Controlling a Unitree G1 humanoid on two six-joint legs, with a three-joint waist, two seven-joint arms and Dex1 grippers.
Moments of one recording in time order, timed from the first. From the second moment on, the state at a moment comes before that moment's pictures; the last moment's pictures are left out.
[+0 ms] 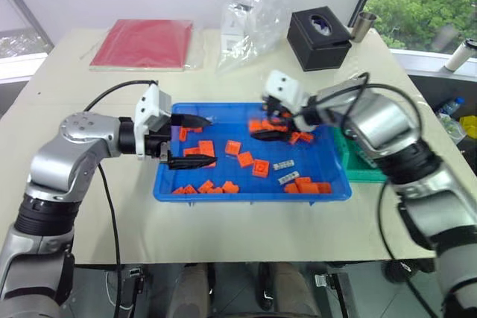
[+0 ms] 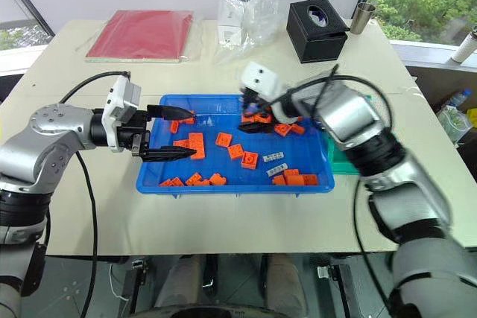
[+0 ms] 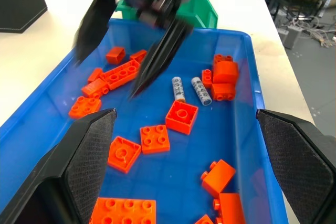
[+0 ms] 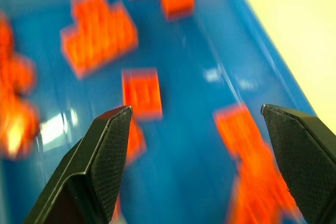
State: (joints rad) left arm -0.55 0.77 -0.02 -0.17 -0.56 0.55 -1.22; right arm -1.00 -0.75 0.51 0.04 0.25 0.76 1.02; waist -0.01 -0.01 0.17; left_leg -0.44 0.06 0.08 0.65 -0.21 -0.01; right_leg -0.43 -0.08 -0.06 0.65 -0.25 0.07
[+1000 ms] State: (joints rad) left arm -0.52 0.79 -0.03 -0.21 -0.56 0.54 -1.25; right arm -0.76 -0.71 0.44 0.05 0.05 0.58 1.19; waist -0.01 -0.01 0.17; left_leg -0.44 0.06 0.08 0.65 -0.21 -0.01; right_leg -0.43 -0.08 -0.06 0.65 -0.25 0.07
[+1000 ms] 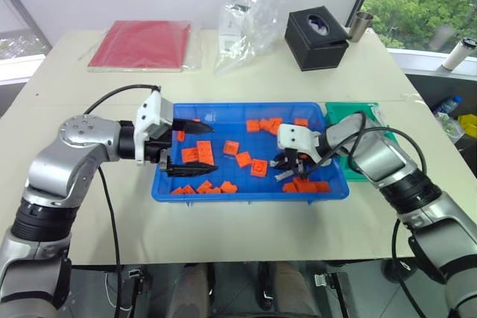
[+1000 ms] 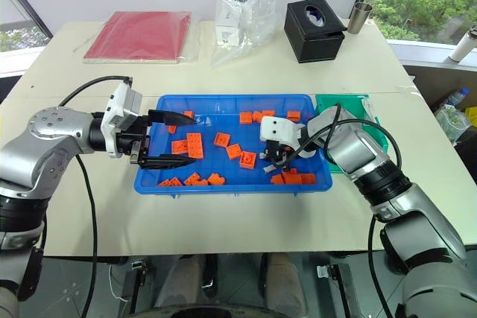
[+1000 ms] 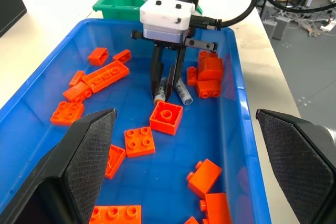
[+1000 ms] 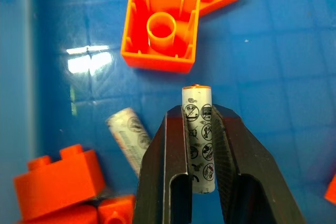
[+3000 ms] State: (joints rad) left arm -0.41 0.80 0.01 -0.29 -0.60 0.56 -1.21; right arm -0.84 -0.76 0.57 0.17 -0.08 0.34 1.41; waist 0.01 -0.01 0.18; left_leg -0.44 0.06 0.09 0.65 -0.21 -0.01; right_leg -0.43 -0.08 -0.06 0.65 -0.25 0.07
